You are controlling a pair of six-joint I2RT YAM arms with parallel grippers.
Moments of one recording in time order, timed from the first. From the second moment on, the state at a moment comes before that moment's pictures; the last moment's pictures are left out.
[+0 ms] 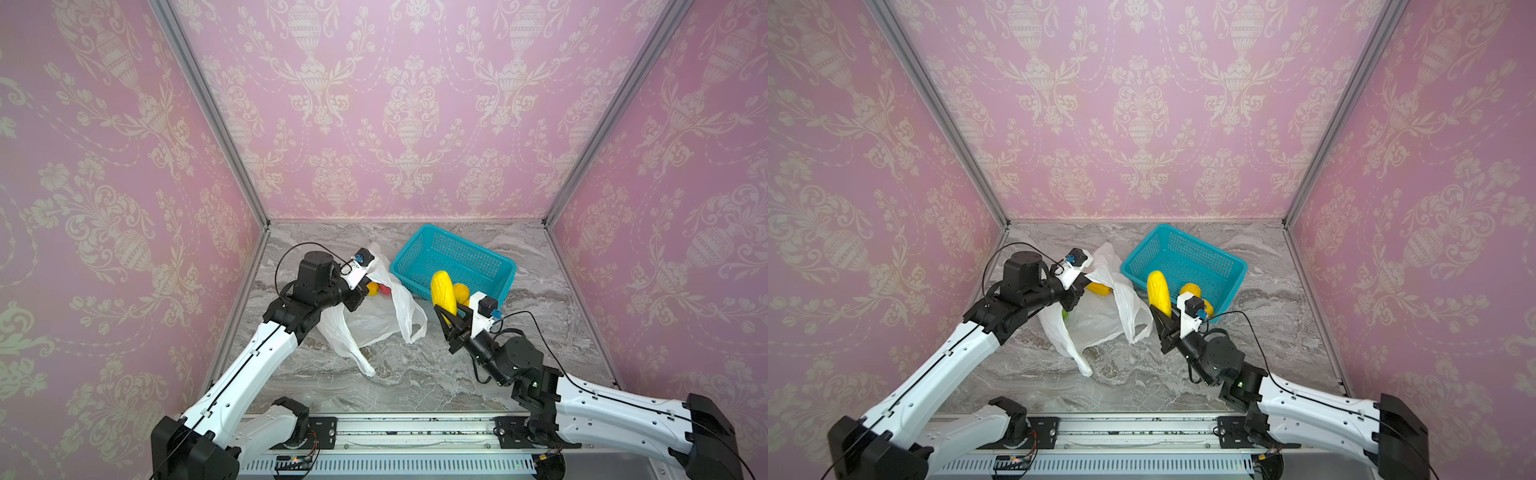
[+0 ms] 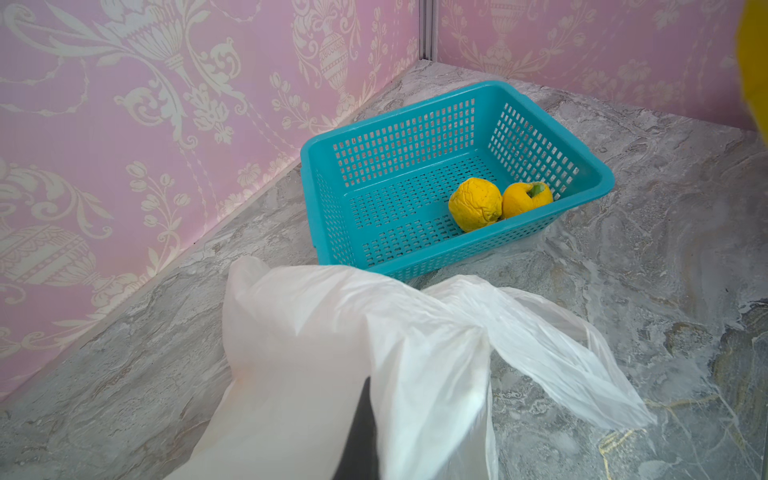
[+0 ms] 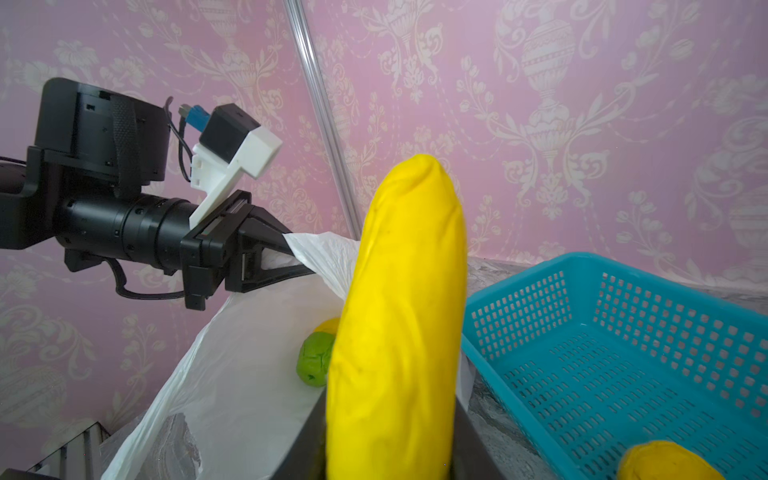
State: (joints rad) left arm -0.38 1.08 0.96 -0.38 0.36 0.34; right arm 1.05 0.78 0.37 0.56 0.48 0.19
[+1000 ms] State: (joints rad) left arm -0.38 1.07 0.96 -0.38 0.36 0.36; right arm 0.54 1.34 0.78 -0.15 0.62 0.65
